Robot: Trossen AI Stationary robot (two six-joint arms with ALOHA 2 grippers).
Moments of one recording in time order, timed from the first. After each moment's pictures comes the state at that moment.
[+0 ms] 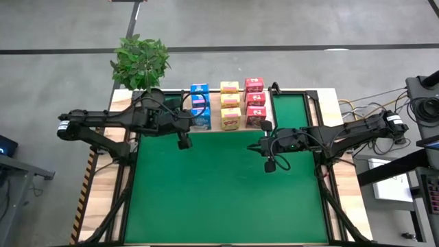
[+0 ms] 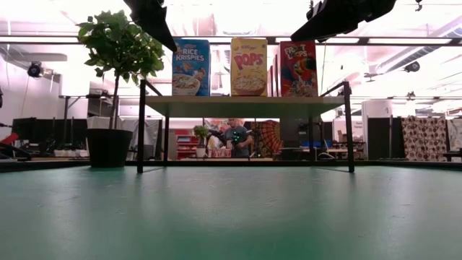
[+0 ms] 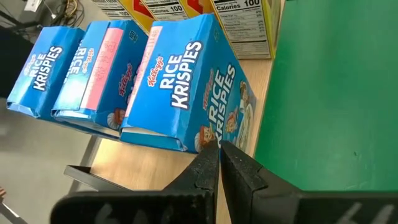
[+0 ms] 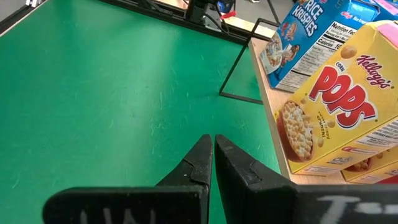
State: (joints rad) left arm 0.00 1.30 1.29 -0.90 -0.50 -0.03; right arm 0.14 1.12 0.81 -0.14 0.18 -0.22
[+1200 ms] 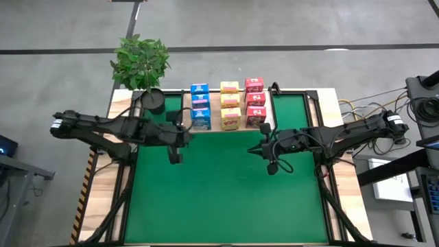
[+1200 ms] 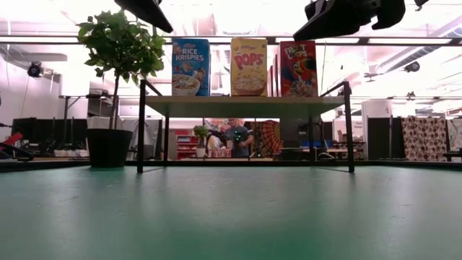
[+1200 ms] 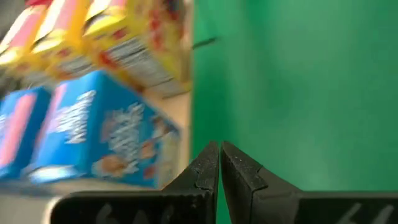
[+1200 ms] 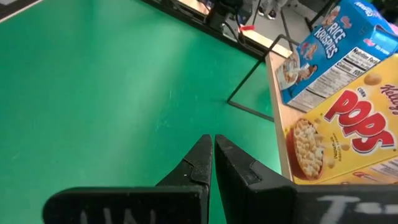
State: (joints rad) left arm -0.14 1.18 1.16 -0.74 -0.40 0.11; right arm 0.14 1.11 0.78 -0.11 0.12 -0.38
